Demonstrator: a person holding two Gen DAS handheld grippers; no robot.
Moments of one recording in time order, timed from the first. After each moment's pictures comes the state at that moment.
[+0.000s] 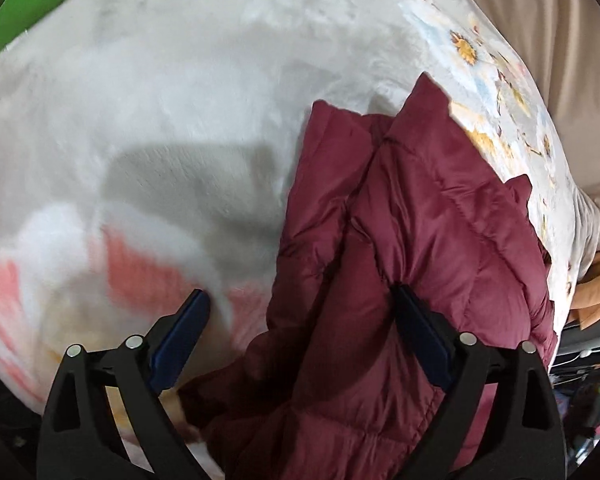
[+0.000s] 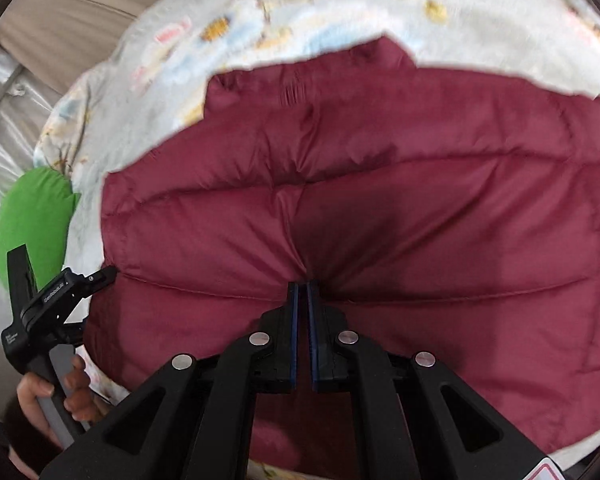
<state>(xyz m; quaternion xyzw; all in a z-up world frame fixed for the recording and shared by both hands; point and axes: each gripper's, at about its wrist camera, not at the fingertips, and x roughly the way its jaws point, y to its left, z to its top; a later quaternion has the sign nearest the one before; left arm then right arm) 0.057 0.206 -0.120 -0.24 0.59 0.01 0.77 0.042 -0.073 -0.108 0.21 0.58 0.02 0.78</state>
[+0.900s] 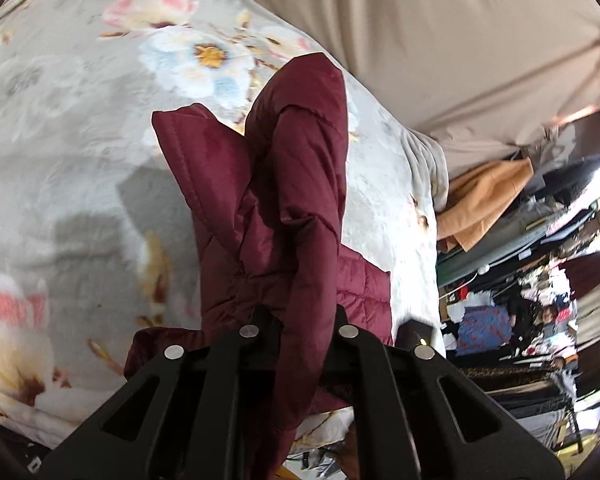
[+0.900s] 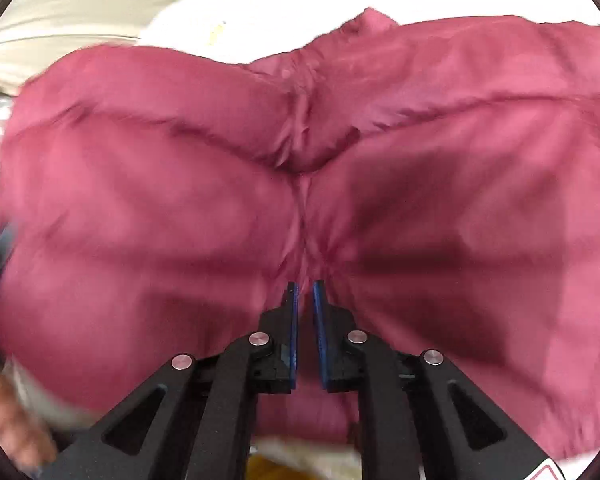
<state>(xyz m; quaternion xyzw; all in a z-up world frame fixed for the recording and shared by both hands) 0.044 0.070 0.034 -0.24 0.52 -0.26 0.78 -0.012 -0.140 -0.091 0.32 0.57 0.11 0.75</state>
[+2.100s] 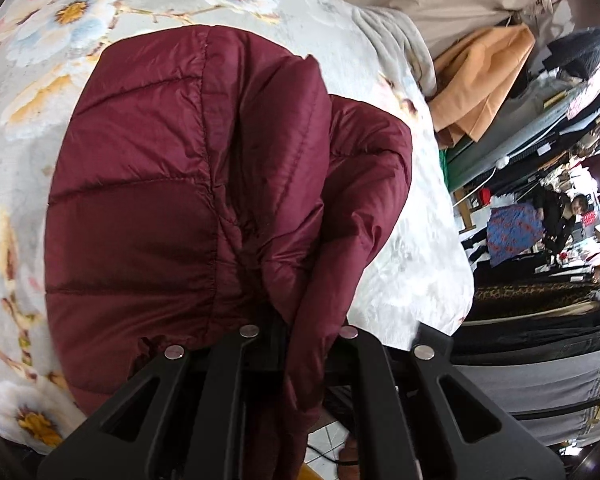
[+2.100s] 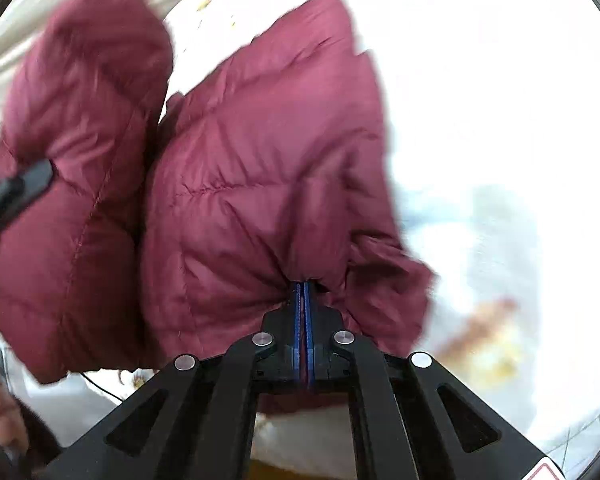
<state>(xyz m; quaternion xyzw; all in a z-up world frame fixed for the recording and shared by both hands) 0.004 -0.127 -0.015 -0.09 0.59 -0.32 0.73 -0.121 -0.316 -0.108 0.36 0.53 0.00 0.77</state>
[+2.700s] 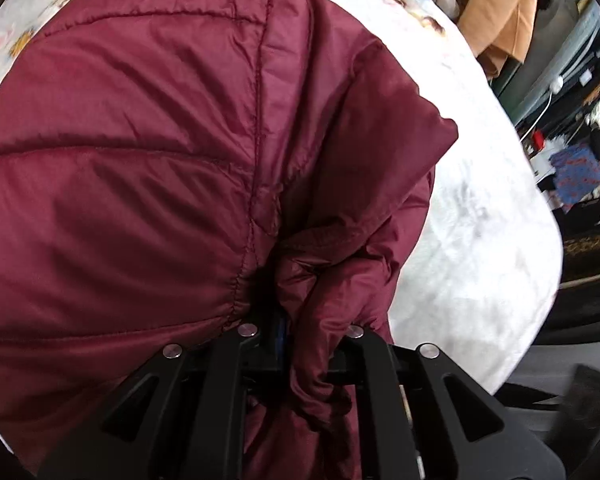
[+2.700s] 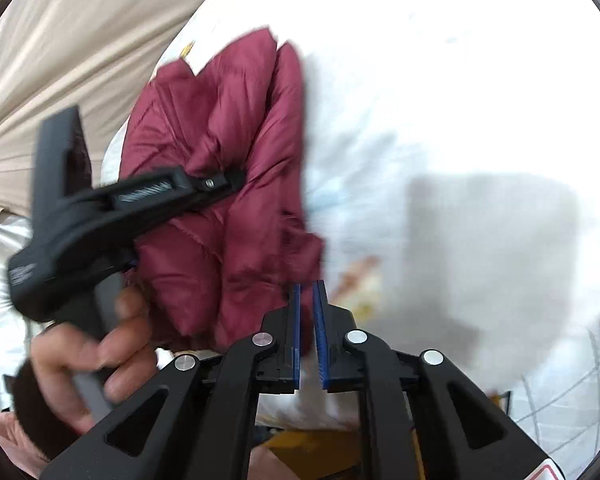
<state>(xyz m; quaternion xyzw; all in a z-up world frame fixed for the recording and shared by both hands) -0.014 -0.228 -0.103 0.06 0.59 -0.28 0.76 -0.216 -0.419 -0.062 0.43 0.47 -0.03 0.77</state>
